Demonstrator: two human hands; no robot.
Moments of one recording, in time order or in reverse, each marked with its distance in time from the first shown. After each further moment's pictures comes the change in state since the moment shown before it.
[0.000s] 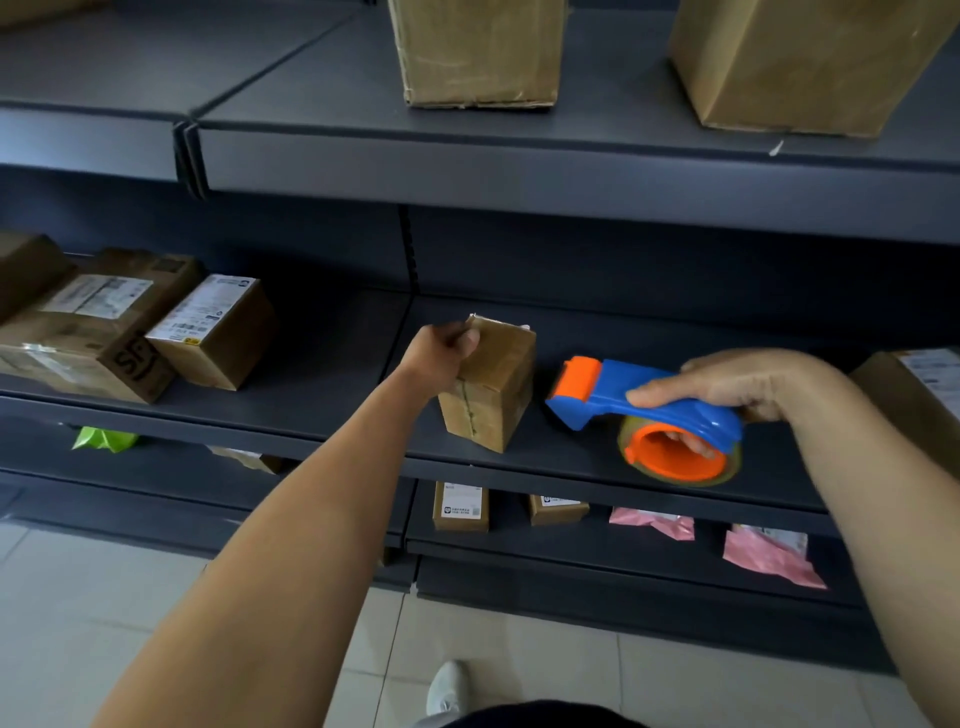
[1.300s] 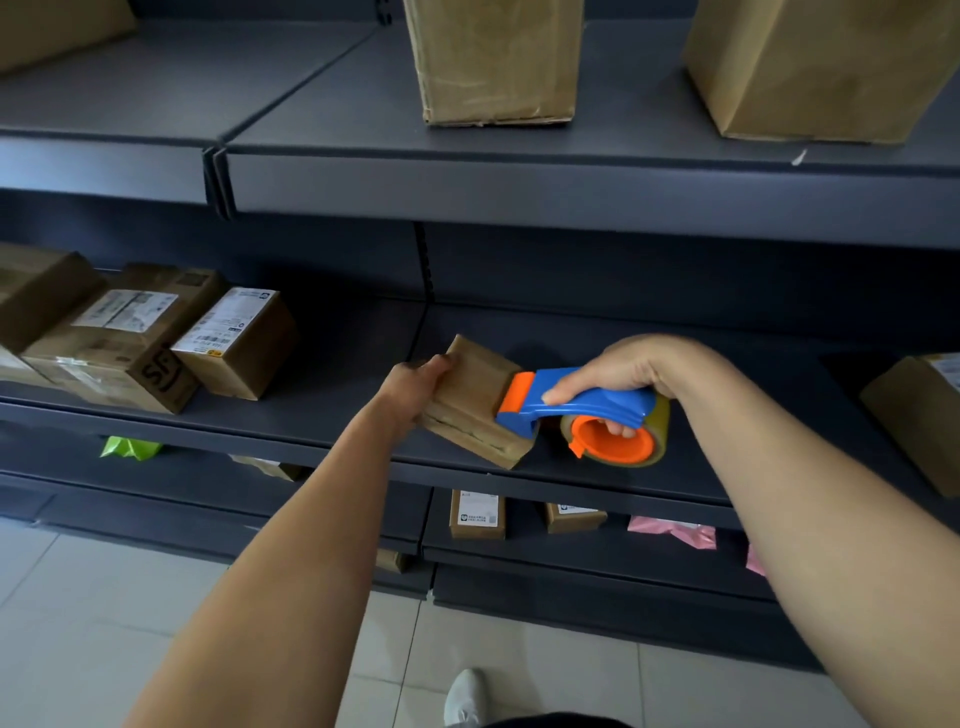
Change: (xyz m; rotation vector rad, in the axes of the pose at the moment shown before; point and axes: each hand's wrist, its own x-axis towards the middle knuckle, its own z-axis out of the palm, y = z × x) left_hand -0.011 -0.029 -0.028 -0.207 0.031 -0.325; right_hand 0.032 -0.083 0.041 -0.275 -0.028 0.007
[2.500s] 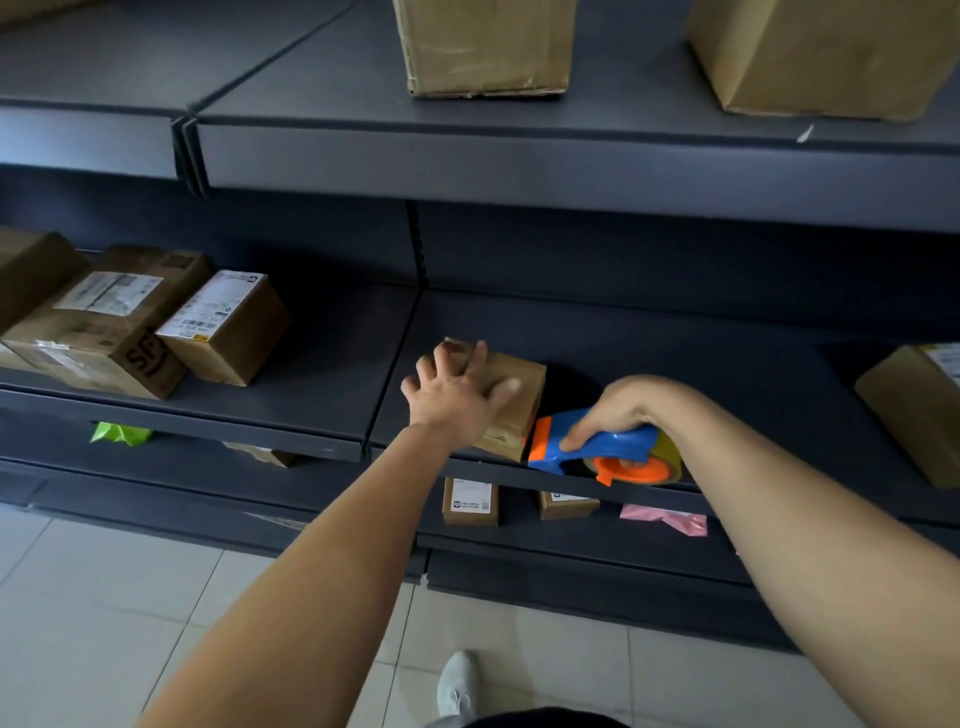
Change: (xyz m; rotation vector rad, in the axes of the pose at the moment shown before) left_hand -0.014 -0.016 0.053 1.113 0.093 0.317; right_hand 0.026 0.030 0.029 -0.184 -0.012 0.143
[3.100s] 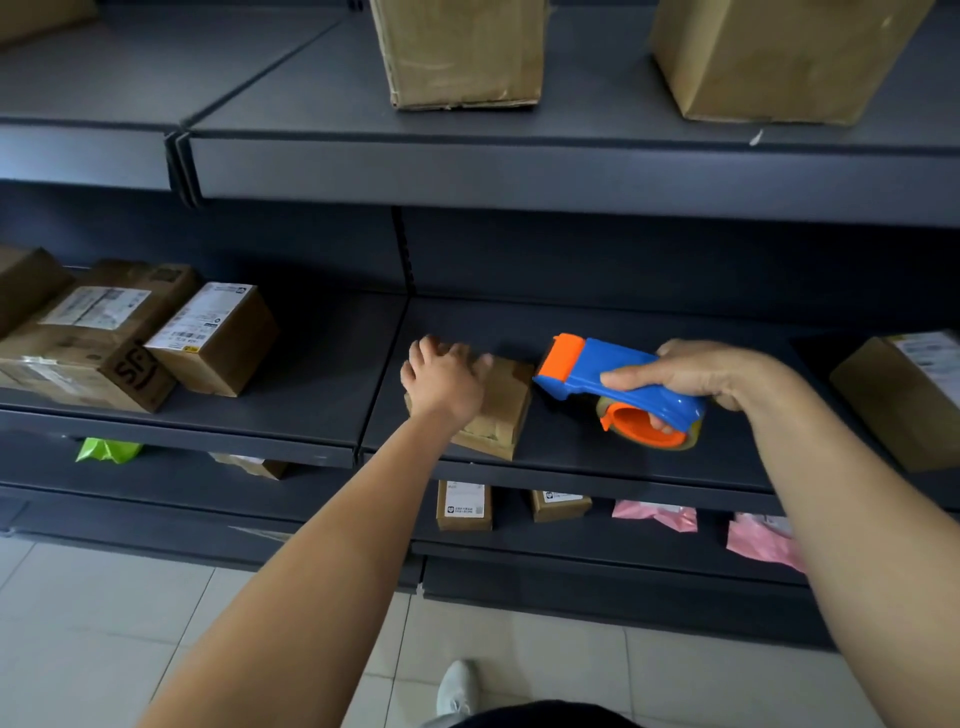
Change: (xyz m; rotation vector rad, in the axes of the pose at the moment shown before) left_hand 0.005 0.012 -0.015 -0.293 0.115 -0.036; right_hand -0.039 0.057 -0.024 0.537 0.235 -0.150
